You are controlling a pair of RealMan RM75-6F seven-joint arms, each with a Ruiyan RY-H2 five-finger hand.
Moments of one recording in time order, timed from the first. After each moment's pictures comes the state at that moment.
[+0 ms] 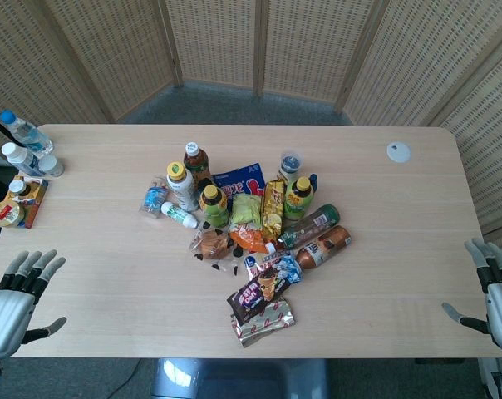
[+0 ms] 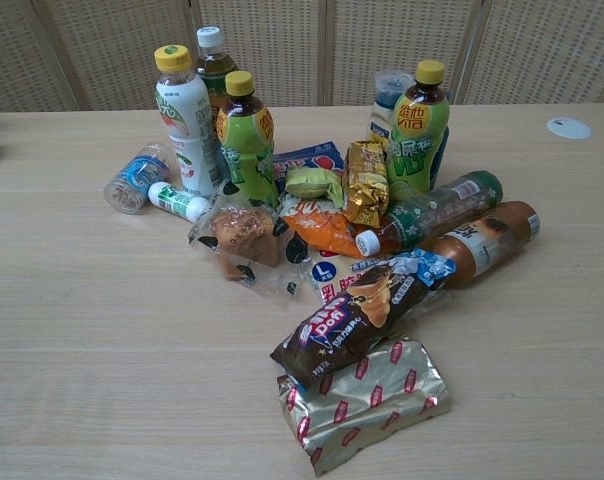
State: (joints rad) left arm -0.03 -1.02 0.09 -1.83 1.70 1.54 0.18; right arm 0.01 -1.00 0.06 -1.71 -1.55 1.56 0.06
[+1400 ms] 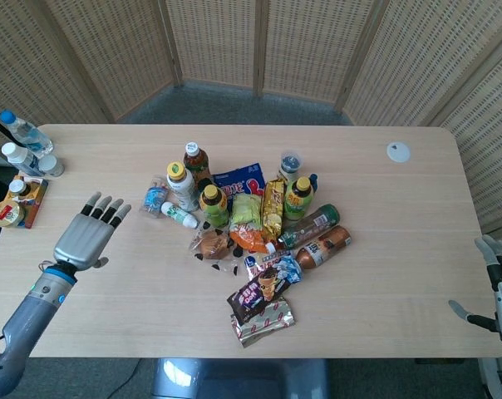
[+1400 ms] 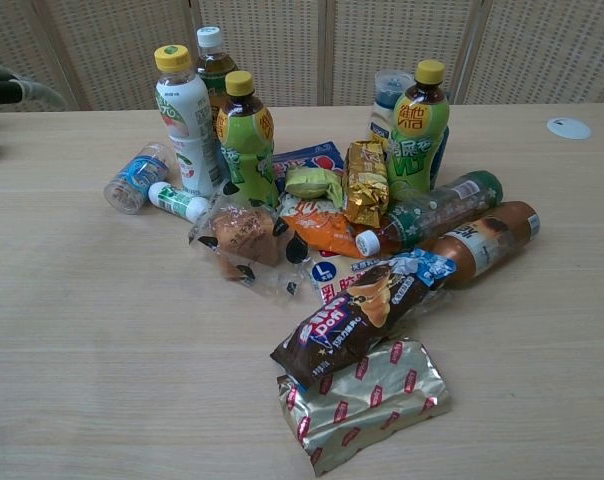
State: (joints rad) left arm -0.54 -1.11 -0.14 -1.81 1.10 0.98 0.75; right arm 0.01 -0.98 0.07 -1.71 -1.52 1.56 0.11
